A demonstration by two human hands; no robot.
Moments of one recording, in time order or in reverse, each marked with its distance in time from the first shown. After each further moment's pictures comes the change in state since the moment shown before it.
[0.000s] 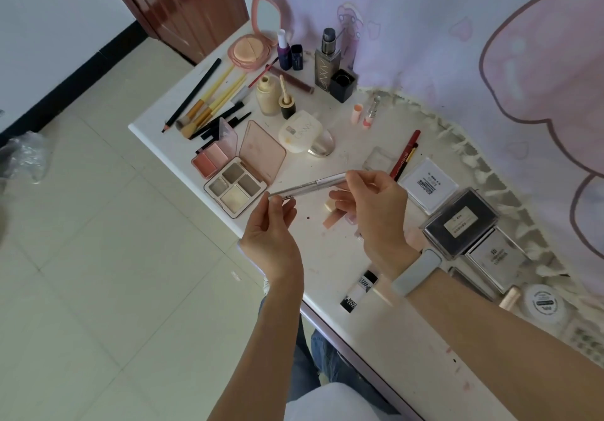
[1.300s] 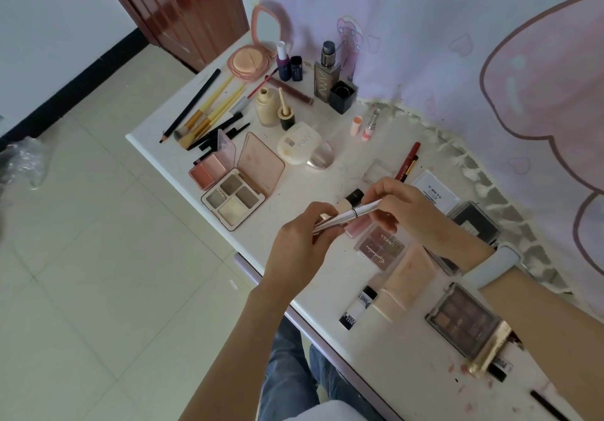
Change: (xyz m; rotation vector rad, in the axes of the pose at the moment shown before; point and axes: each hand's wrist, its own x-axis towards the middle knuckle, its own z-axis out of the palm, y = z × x) left_hand 0.011 0.009 -0.002 0.837 -0.892 0.586; right_hand 0.047 -0.025 -0.059 -0.591 -0.661 -0.014
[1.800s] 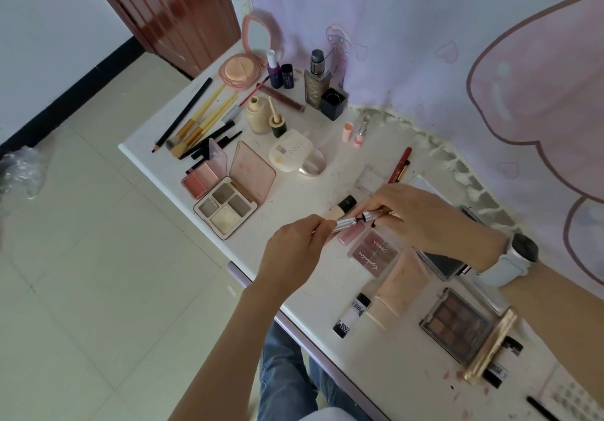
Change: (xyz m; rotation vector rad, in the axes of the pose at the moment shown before) left_hand 0.015 0.001 0.003 0.186 -0.153 -0.106; right_hand -0.004 0.004 -0.030 -0.931 -0.050 -0.281
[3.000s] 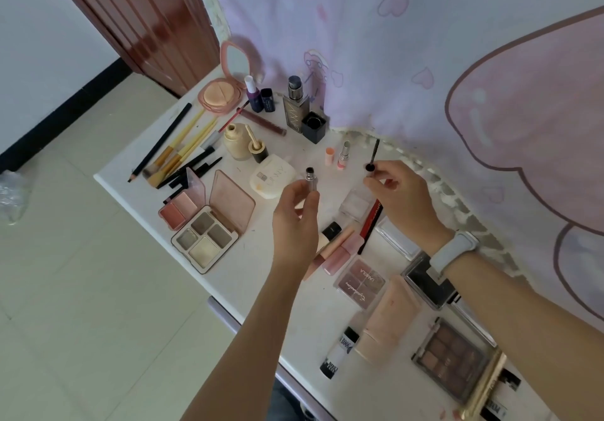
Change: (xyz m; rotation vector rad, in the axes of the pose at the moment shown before) left_hand 0.063 0.035 0.015 -0.716 0.350 -0.159; right_hand 0.052 0.035 0.009 0.621 0.631 0.295
